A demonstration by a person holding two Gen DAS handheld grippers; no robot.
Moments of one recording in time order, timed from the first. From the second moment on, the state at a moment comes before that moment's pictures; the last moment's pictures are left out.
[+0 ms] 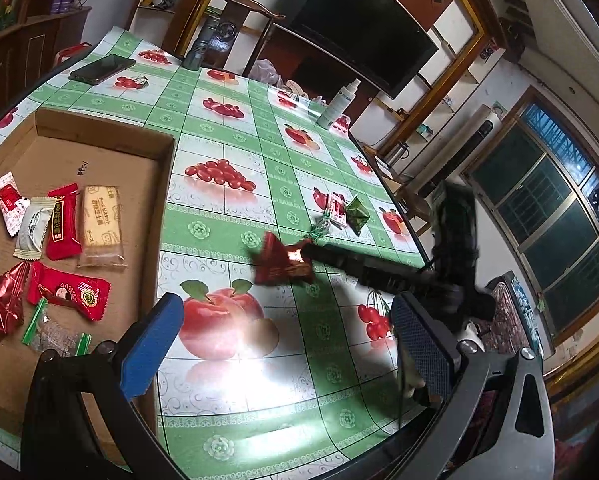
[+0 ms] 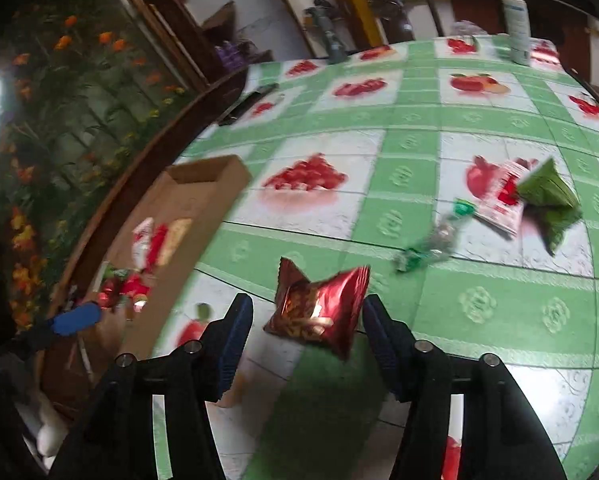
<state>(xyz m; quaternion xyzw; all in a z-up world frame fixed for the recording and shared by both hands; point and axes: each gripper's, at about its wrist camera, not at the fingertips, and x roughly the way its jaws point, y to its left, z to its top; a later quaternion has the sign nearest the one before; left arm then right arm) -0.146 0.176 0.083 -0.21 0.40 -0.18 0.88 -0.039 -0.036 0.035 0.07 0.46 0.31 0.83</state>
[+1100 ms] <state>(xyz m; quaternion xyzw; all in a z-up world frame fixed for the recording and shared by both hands) -0.042 0.075 0.033 0.04 0.46 -0.20 0.86 0.016 -0.082 0.010 0.13 0.45 0.16 0.87</state>
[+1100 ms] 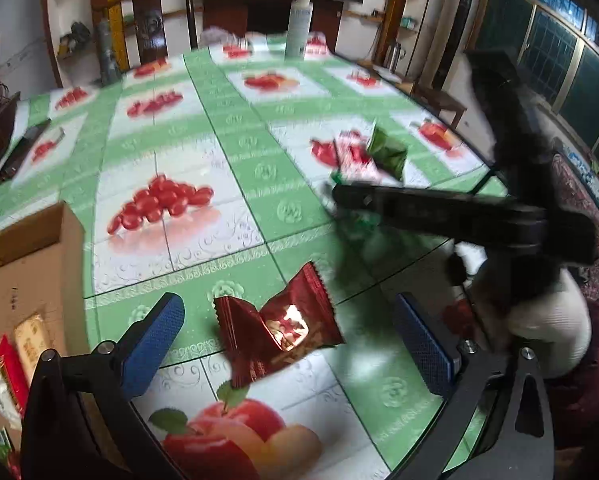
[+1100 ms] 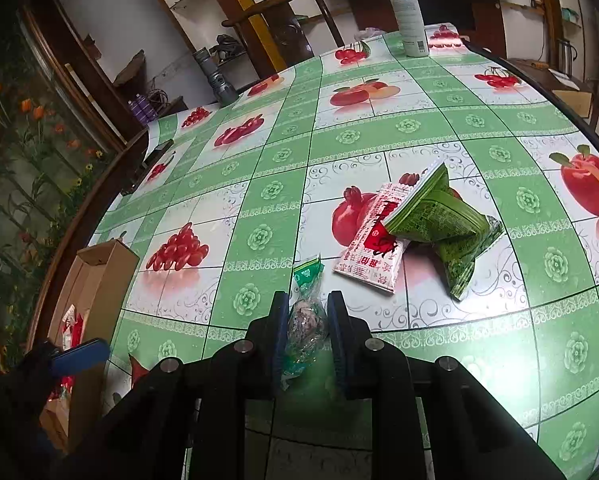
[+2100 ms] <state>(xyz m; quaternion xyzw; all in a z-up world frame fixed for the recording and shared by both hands) -0.068 0.047 0.032 0.10 0.46 -0.23 0.85 0.016 -0.087 0.008 0.16 0.46 0.16 0.86</state>
